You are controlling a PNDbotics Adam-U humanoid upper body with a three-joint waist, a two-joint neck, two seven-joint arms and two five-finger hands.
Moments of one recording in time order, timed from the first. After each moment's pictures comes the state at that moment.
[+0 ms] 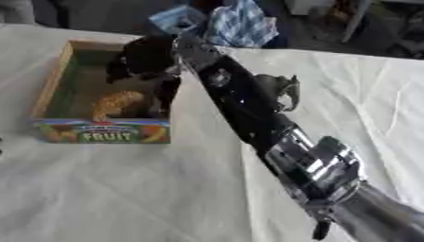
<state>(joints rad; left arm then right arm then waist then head) -0.24 0.30 -0.13 -1.88 0.09 0.04 -0.02 -1.24 -0.24 0.31 -0.80 1.50 -0.91 0.00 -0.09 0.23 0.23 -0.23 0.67</state>
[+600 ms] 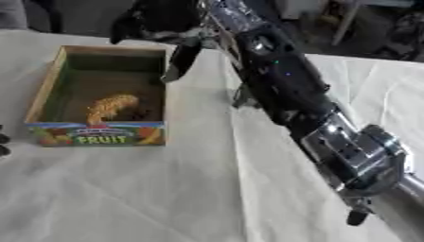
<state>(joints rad) -0.22 0.30 -0.12 -1.87 0.08 0.04 -0.01 -1.21 -0.42 0.27 -0.97 1.03 -0.89 0.27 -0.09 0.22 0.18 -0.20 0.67</state>
